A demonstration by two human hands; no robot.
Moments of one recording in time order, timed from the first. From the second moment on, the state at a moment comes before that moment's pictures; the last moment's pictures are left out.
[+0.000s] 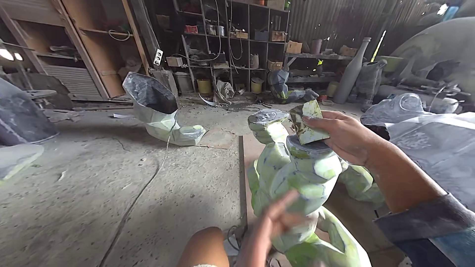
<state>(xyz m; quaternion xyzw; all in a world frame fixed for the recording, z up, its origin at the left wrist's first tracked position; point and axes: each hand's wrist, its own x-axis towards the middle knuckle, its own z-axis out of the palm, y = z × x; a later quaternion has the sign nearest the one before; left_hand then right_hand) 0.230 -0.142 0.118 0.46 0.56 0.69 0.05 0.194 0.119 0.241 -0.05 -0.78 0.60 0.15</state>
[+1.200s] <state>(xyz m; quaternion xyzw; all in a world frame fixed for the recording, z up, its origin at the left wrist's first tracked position) 0.162 -0.018 0.021 0.19 0.76 0.53 -0.32 0.170 0.046 0.247 -0.13 -0.79 0.58 0.13</state>
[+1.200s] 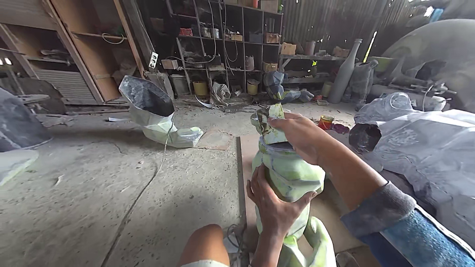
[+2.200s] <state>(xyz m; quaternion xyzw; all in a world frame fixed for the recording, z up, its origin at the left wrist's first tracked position) 0.159 -0.094 0.050 0.17 0.68 0.71 -0.09 0.233 0.087 0.324 0.05 -0.93 0.30 0.22</state>
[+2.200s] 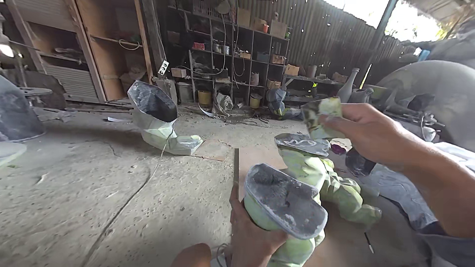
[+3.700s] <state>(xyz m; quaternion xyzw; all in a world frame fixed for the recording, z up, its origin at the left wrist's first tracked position) 0.161 -0.064 0.058 0.24 0.67 0.70 -0.08 0.198 0.207 0.284 0.30 -0.84 -0.42 0.15</state>
